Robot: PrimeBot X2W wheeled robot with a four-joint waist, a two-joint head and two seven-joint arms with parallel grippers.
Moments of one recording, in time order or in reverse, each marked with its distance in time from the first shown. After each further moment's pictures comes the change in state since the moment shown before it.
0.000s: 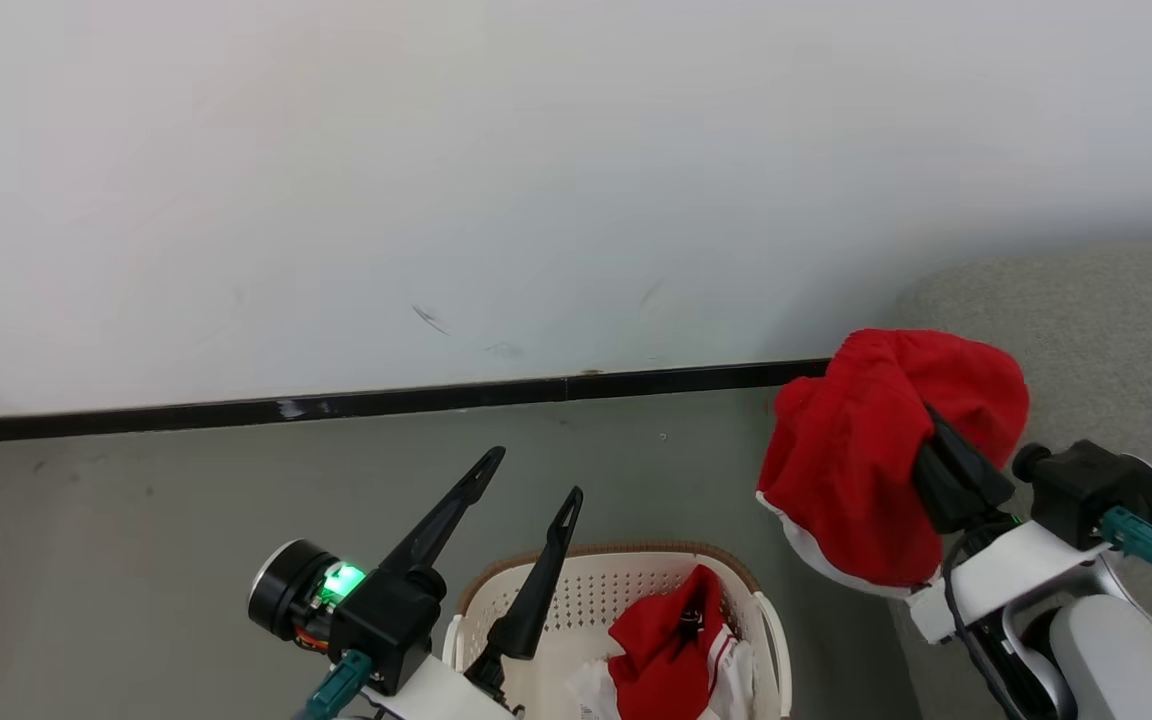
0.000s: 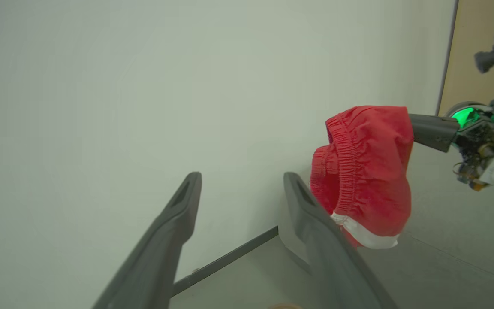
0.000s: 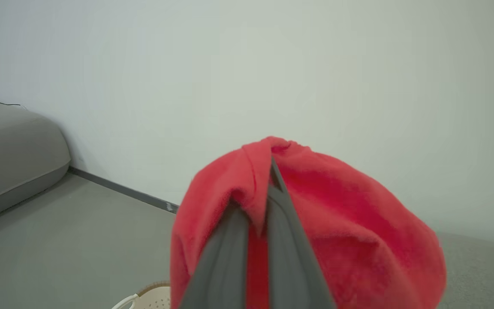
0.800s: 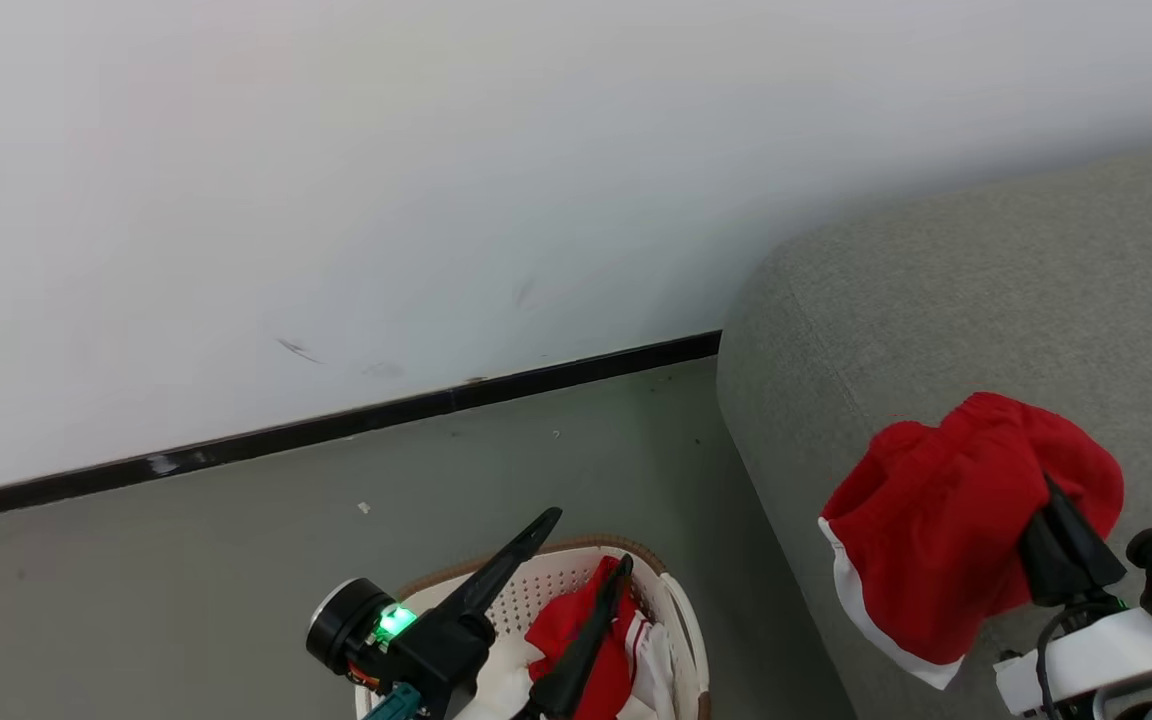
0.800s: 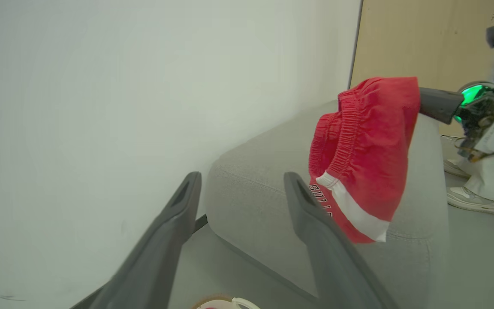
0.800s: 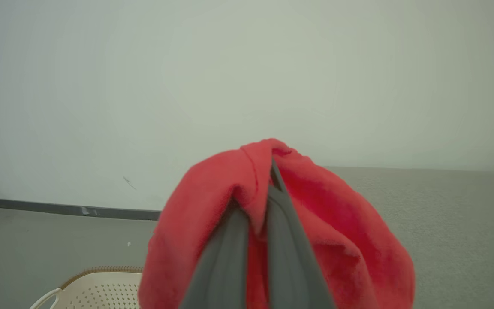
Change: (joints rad) left arm 0.008 -0.014 -0.088 0.090 -0.026 -0.059 -0.035; right arm 0.236 0.040 -0.251 -0.161 -0.095 0.000 0.000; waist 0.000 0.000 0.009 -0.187
